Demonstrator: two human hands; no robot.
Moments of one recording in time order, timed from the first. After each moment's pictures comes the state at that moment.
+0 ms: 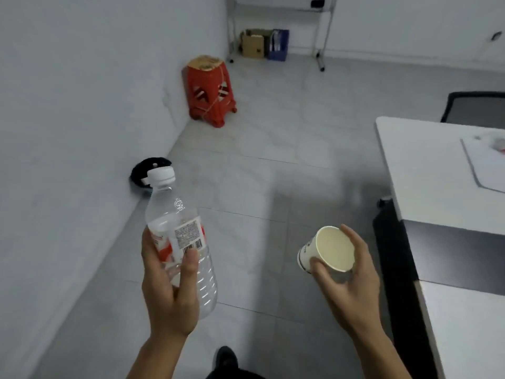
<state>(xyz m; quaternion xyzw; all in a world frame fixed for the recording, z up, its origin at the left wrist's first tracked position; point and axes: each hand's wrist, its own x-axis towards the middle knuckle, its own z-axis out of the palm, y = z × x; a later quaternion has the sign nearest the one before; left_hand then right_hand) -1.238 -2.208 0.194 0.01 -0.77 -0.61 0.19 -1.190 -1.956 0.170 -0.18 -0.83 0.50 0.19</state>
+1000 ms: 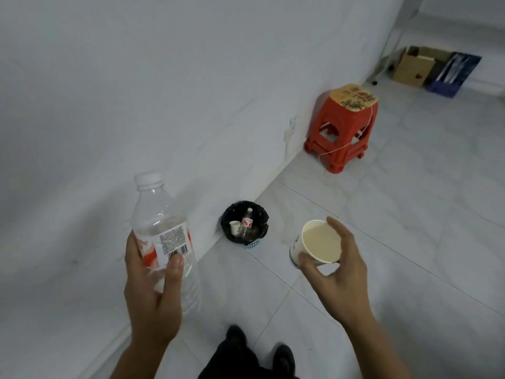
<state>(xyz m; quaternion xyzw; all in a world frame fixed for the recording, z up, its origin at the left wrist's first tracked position) -1.767 -2.506 0.199 0.20 -0.79 -0.49 0.32 -1.868 -2.254 0.169 0.04 -0.84 0.55 0.02</state>
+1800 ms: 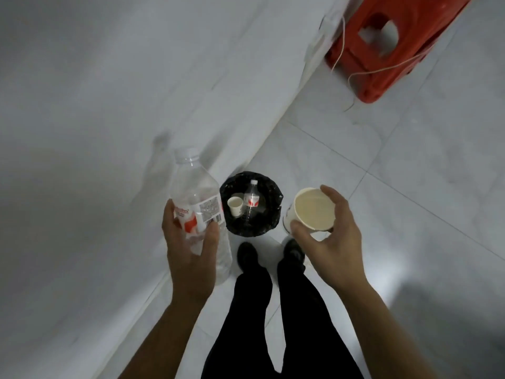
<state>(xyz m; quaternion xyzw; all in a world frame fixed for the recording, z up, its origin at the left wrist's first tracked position) -2.163 -2.669 -0.029 0.35 -0.76 -0.55 0.09 -2.228 -2.460 -0.023 -0.09 -0.86 0.49 -0.15</state>
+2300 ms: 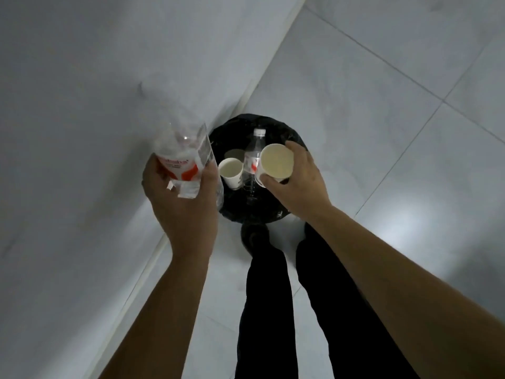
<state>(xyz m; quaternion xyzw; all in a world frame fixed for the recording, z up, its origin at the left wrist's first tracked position) -2.251 -2.695 -0.345 0.45 -0.76 -0.46 0.10 -2.300 -2.532 -0.421 -0.04 -0.88 0.36 -0.32</state>
